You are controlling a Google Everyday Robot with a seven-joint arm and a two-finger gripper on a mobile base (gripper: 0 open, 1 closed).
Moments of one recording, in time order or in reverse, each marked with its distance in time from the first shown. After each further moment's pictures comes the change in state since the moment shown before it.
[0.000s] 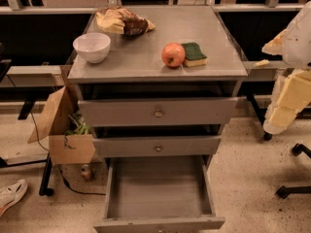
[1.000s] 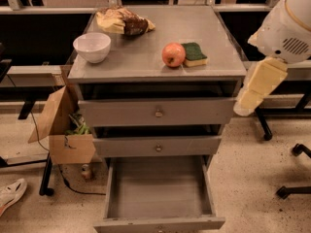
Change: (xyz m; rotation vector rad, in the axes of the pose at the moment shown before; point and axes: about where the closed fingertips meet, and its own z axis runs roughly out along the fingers) arm -0.031 -0.030 0.016 0.039 -0.063 0.094
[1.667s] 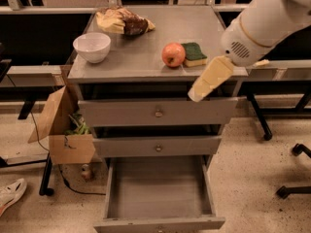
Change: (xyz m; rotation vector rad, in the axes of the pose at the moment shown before) arm -0.053 -0.027 0.059 0.025 -0.121 0.265
